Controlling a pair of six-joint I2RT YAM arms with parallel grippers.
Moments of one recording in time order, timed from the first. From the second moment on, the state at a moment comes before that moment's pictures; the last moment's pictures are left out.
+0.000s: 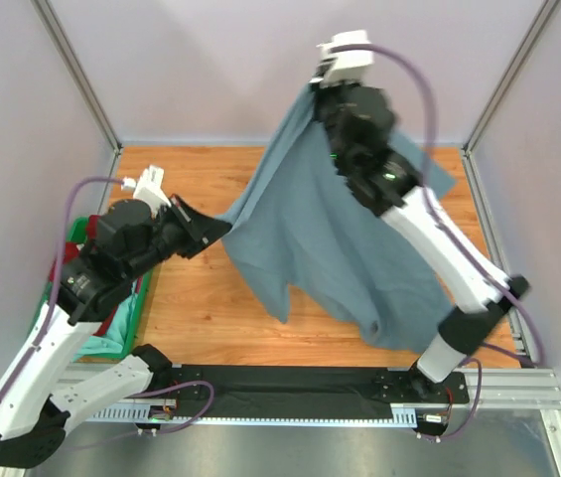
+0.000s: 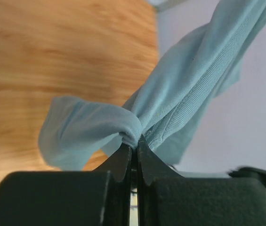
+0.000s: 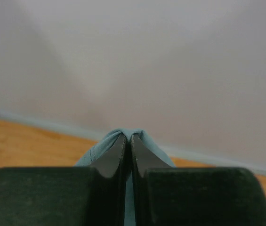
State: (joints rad) left arm -0.64 0.88 1.32 -0.73 0.02 -0.98; right arm 0.74 1.59 2.01 -0.11 0.61 -0.19
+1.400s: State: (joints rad) left arm -0.61 1.81 1.13 -0.63 0.32 -0.55; right arm 0.35 1.34 0.68 -0.72 0.14 1.01
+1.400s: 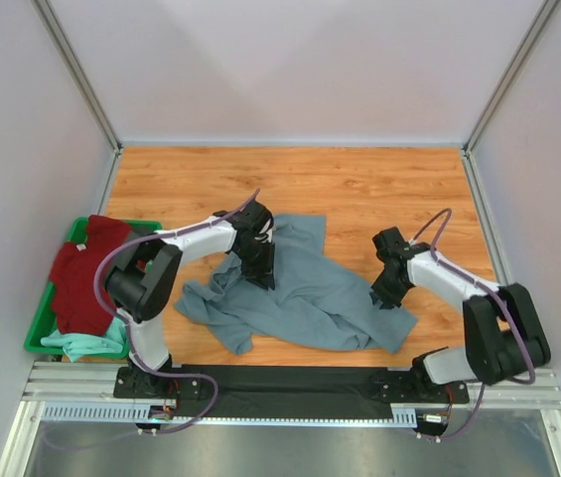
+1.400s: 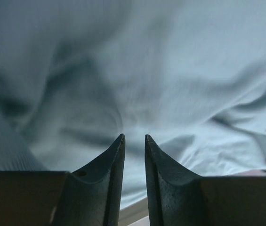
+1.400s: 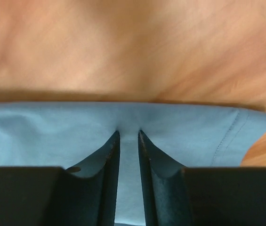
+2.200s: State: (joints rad) left arm -0.73 1.11 0.87 -0.80 0.27 -0.55; right arm 0.24 1.26 0.95 -0.90 0.03 0.68
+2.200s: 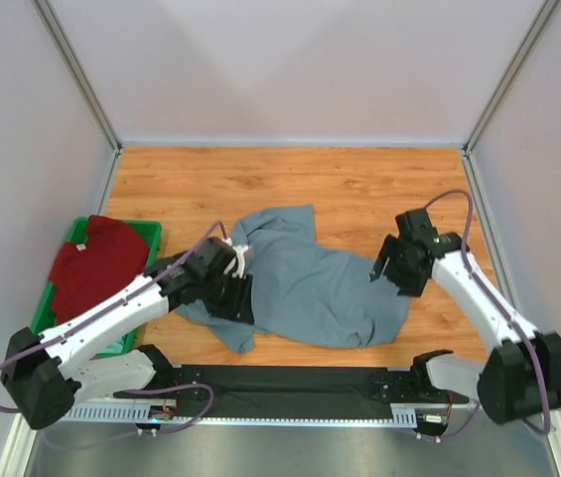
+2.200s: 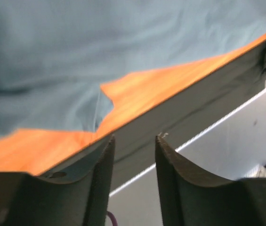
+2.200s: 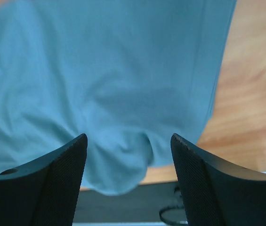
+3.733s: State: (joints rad) left arm -0.78 1.27 1.37 -1.28 -0.18 -0.49; right arm 0.12 1.60 1.49 -1.14 -0.13 0.64
